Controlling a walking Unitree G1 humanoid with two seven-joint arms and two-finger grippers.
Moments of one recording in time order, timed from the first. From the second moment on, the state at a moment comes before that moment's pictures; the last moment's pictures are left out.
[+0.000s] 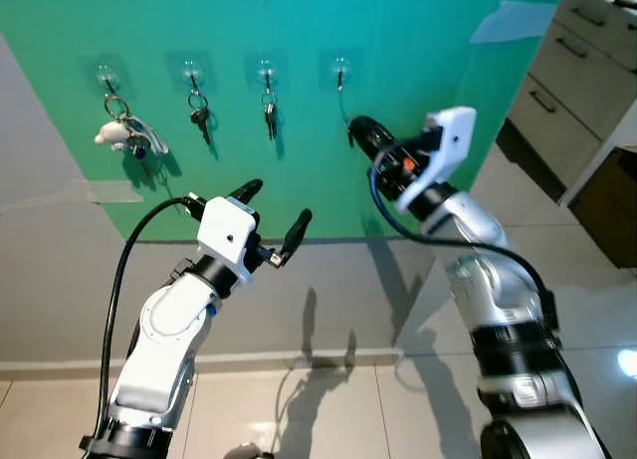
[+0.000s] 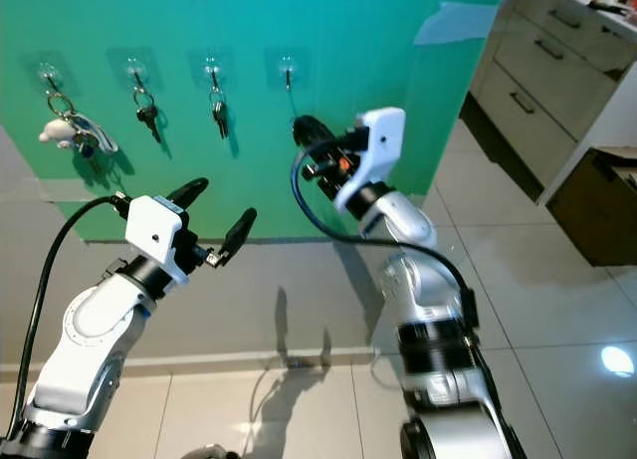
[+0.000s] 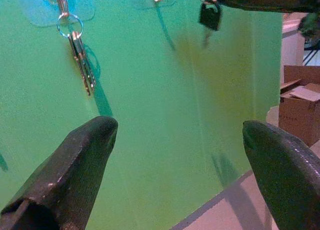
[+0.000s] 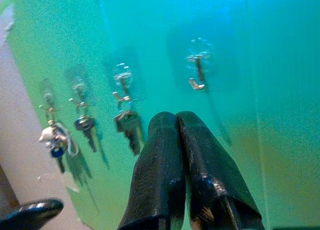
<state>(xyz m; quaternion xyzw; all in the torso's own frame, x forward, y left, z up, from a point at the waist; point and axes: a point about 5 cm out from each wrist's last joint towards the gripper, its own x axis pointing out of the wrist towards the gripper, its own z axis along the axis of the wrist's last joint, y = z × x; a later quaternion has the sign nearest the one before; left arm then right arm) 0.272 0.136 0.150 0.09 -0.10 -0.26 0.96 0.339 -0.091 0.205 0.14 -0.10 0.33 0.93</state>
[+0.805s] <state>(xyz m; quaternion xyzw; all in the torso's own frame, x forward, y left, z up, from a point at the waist) 0.278 0.129 0.158 0.09 -0.11 -0.27 0.95 0.359 -0.078 0.221 0.19 -0.11 0.34 0.91</state>
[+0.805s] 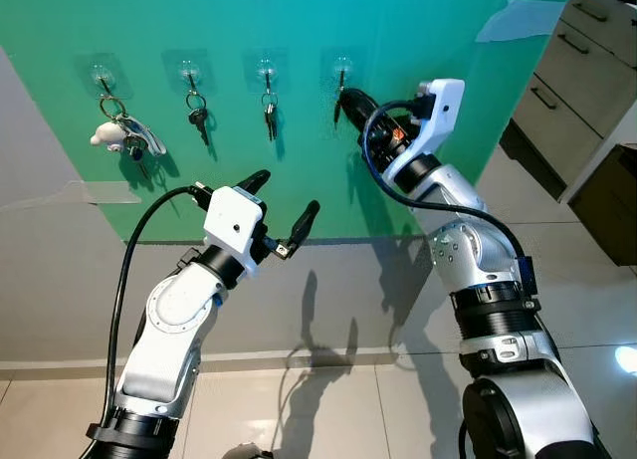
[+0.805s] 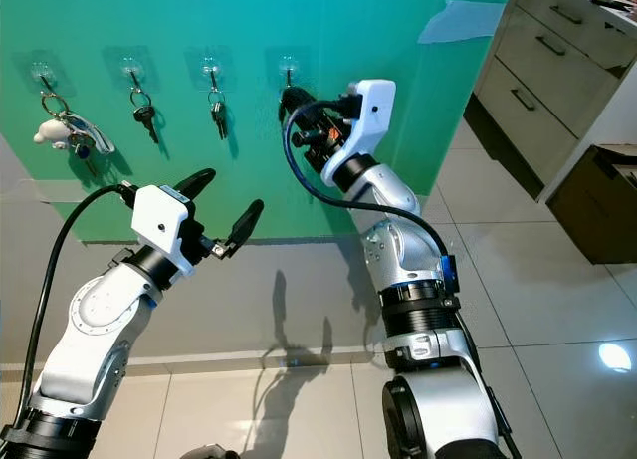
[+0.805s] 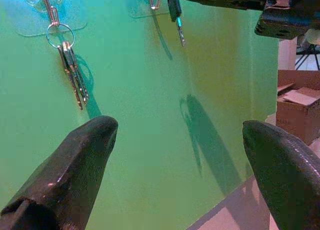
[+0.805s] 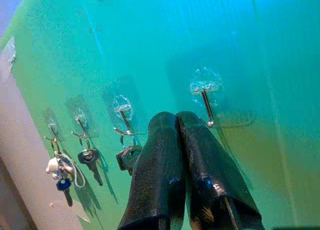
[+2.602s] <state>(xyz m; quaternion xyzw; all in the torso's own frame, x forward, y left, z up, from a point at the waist) 0.269 0.162 0.123 0.11 -0.03 -0.11 0.99 0.285 -0.156 0.083 0.03 0.07 0.14 0.99</state>
